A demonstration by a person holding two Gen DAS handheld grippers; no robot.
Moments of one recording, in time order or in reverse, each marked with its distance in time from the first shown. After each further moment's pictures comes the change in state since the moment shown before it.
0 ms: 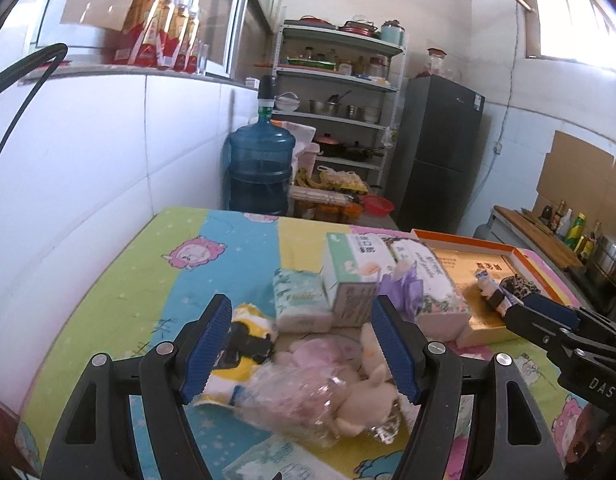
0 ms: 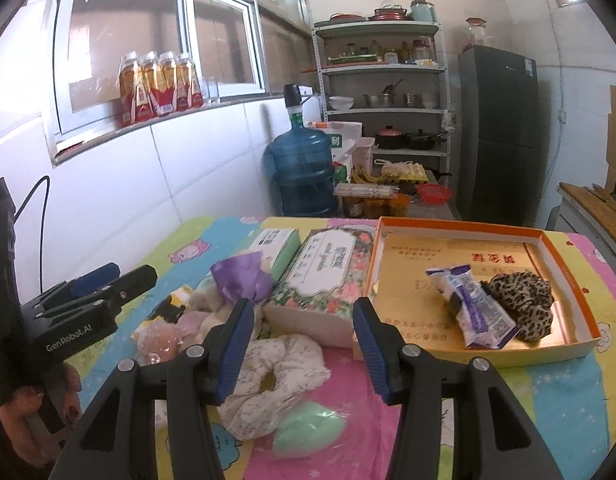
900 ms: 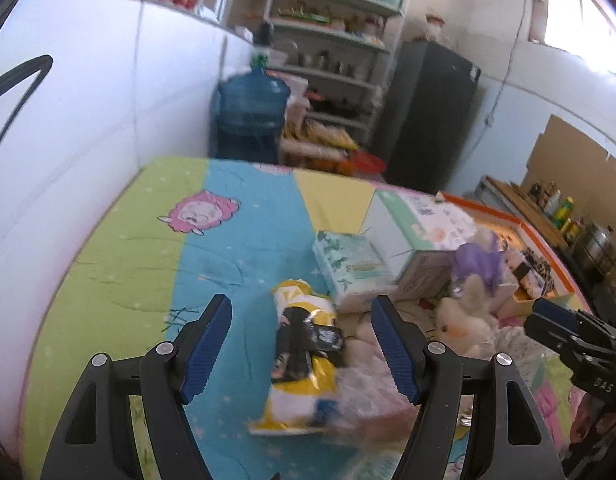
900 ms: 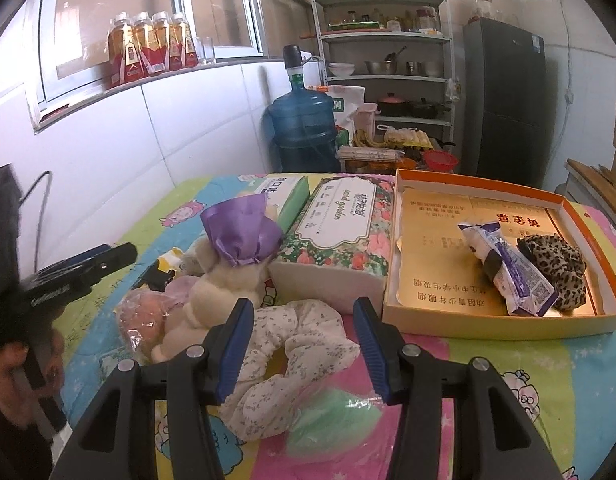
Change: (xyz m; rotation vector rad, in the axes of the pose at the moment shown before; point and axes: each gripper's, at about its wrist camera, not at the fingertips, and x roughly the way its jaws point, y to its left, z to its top) left arm 0.071 0.072 0.002 -0.011 0.194 -0.112; right arm 0.044 0.009 -0.018 0.011 0.114 -0.010
